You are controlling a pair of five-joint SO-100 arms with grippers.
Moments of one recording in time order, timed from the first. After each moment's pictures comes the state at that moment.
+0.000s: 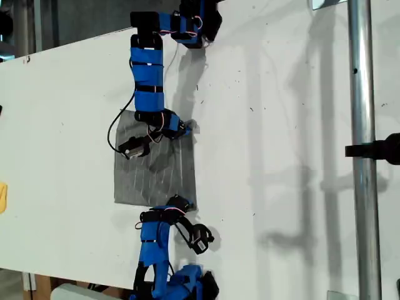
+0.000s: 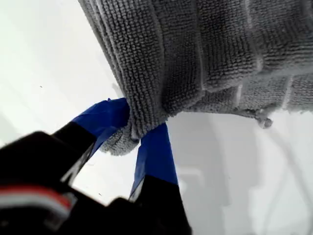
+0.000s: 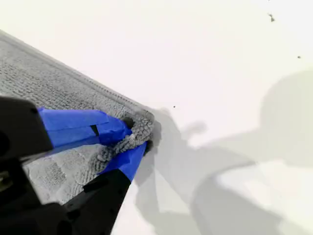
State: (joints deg) arm 0 -14.9 79.1 103.4 69.2 -47.1; arm 1 9.8 72.2 85.0 72.2 42.4
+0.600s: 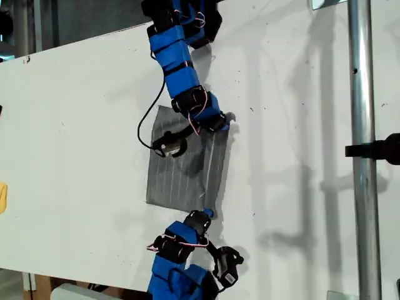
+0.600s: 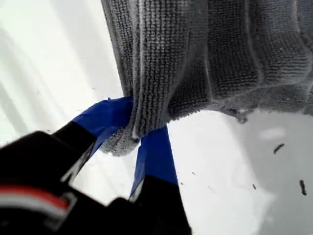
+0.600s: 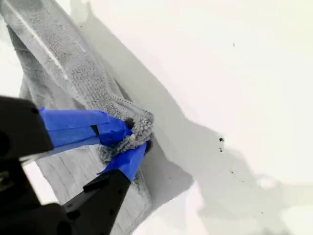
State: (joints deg) arm 0 7.6 102.0 103.6 77.4 -74.2; arm 1 -16.3 79.0 80.4 76.6 61.6
